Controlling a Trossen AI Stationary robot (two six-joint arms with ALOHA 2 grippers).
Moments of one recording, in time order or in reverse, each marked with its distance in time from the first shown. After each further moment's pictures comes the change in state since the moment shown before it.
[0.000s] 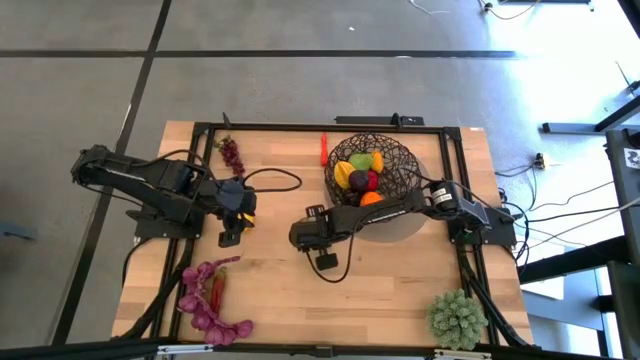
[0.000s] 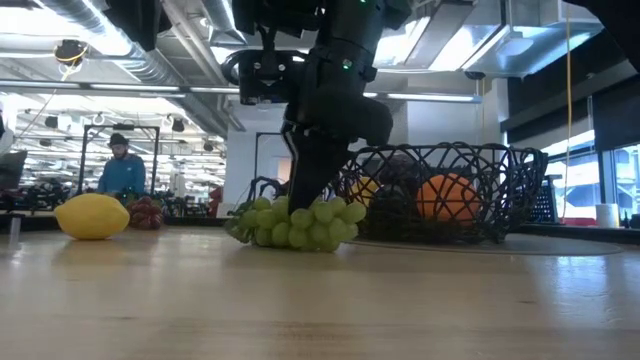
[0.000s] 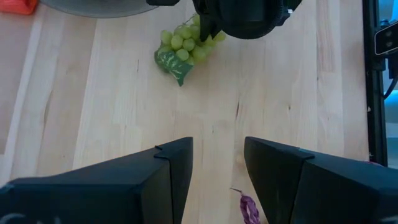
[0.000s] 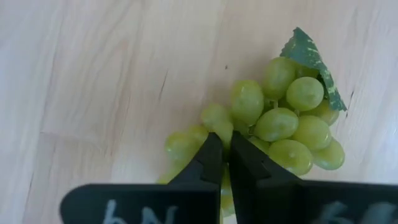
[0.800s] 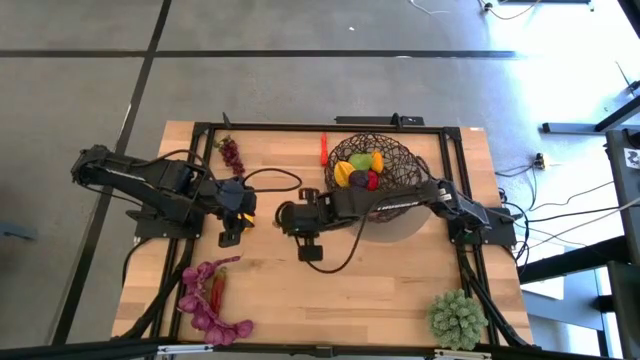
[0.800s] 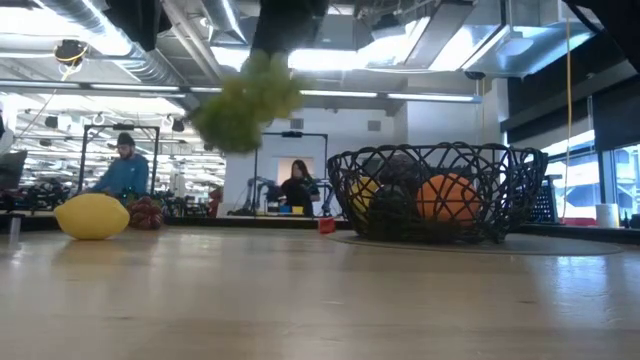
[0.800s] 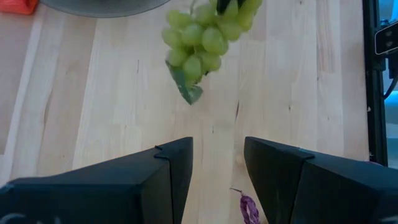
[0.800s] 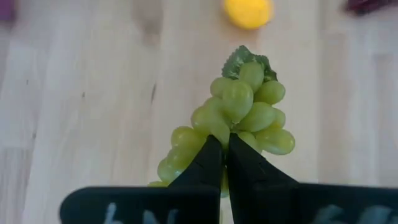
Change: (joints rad) left arm 0.000 0.000 0.000 0.000 0.000 0.000; right arm 0.000 0.000 0.462 -0.270 0.021 0.158
